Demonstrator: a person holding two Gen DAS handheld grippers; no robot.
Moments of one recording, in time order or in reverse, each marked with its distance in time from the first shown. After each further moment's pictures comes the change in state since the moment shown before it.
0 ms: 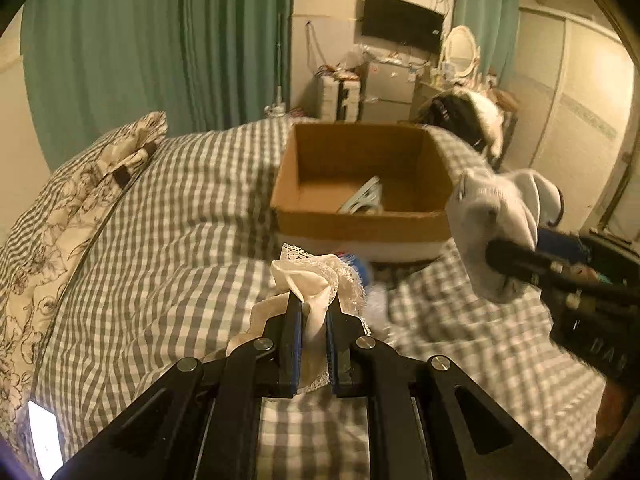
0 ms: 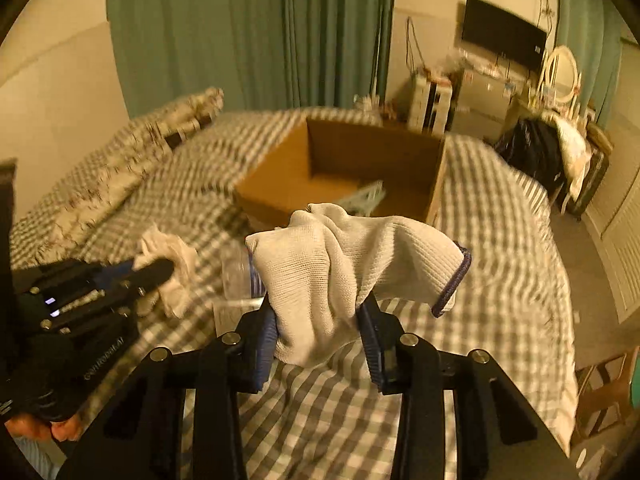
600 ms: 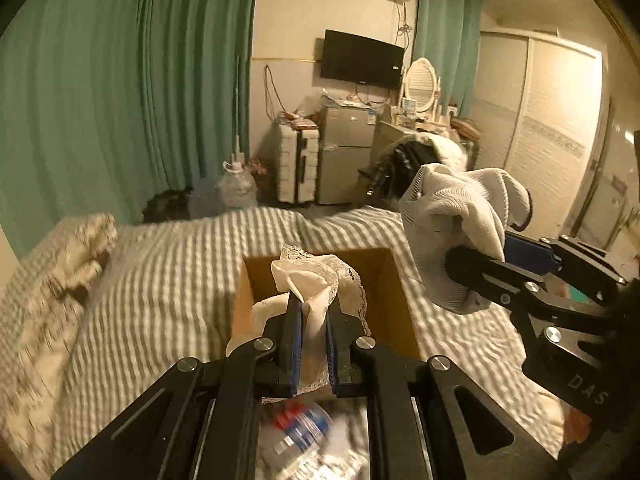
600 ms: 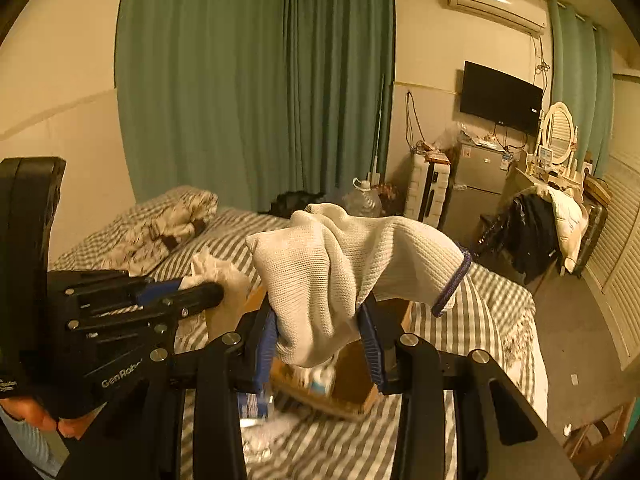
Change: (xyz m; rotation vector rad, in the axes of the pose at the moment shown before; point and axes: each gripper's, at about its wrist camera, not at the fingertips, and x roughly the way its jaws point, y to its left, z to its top) left arm 0.026 -0.020 0.155 0.078 -0.129 -0.098; right arm -0.026 -0.039 0.124 -0.021 -0.243 0.019
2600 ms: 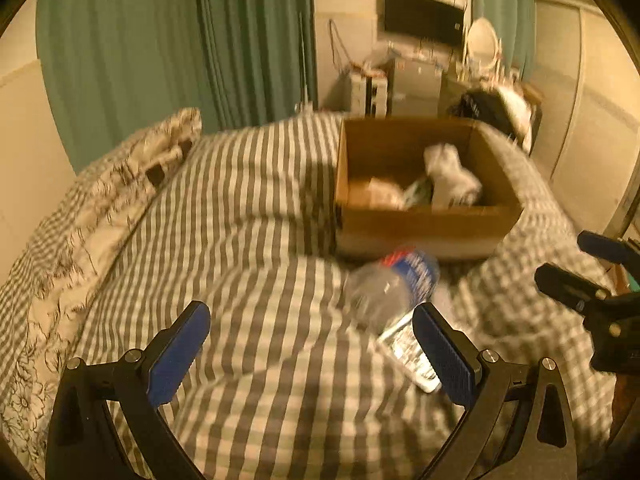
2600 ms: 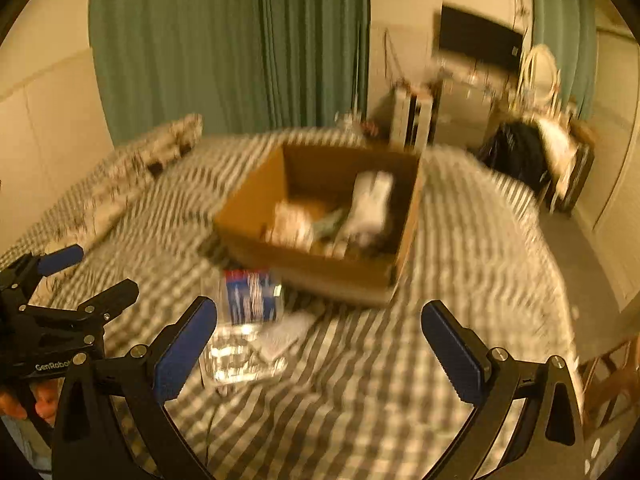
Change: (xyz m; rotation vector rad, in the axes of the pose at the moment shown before) left arm -0.022 0.048 -0.169 -0.057 0.162 0.242; right arm 0.023 0.029 -0.142 0.094 0.227 -0.042
